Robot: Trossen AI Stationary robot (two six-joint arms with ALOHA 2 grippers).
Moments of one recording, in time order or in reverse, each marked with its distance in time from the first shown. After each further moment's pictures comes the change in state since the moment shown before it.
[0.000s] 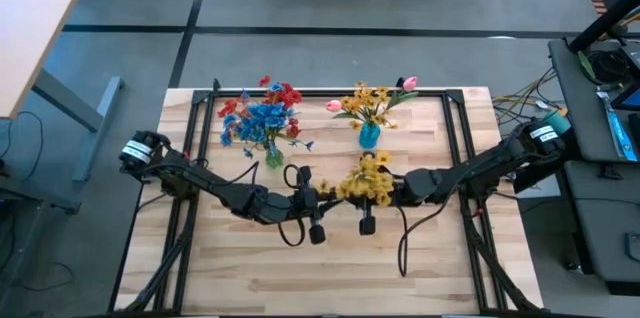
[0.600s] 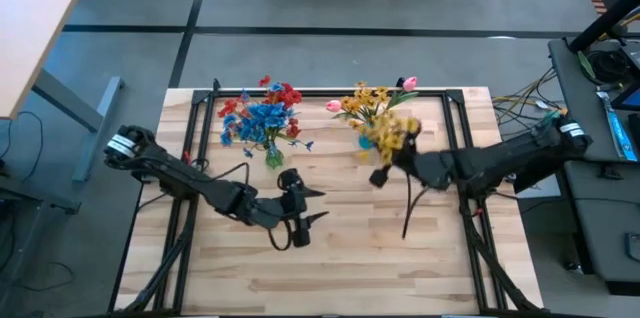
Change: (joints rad) left arm -0.061 -0.136 0.000 -0.374 -0.010 -0.105; right arm -0.090 -0.295 0.024 -0.715 0.550 0.109
